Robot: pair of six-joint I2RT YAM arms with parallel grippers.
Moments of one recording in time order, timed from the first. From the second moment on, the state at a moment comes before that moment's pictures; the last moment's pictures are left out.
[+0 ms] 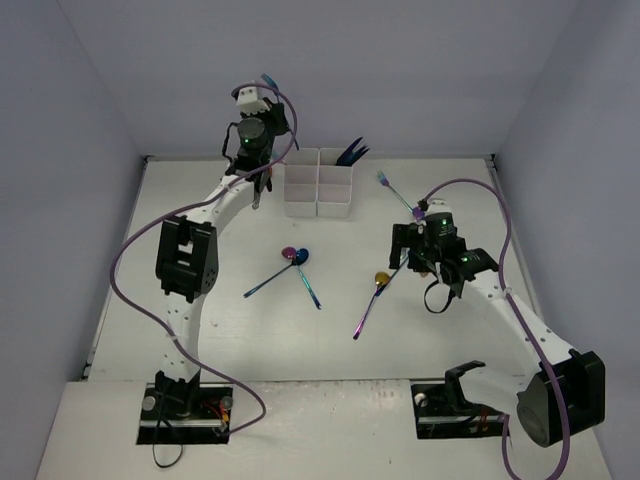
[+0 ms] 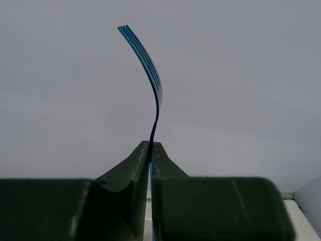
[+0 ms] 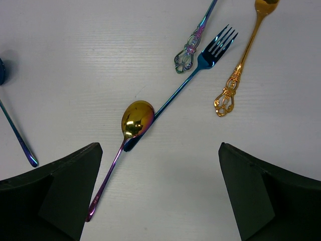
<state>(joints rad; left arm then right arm) -0.33 2.18 1.87 0.50 -0.16 -0.40 0.33 1.13 0.83 -0.48 0.11 0.31</state>
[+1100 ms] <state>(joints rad) -0.44 2.17 1.58 0.58 -0.32 -0.25 0.30 1.14 0.83 -0.50 0.14 0.33</state>
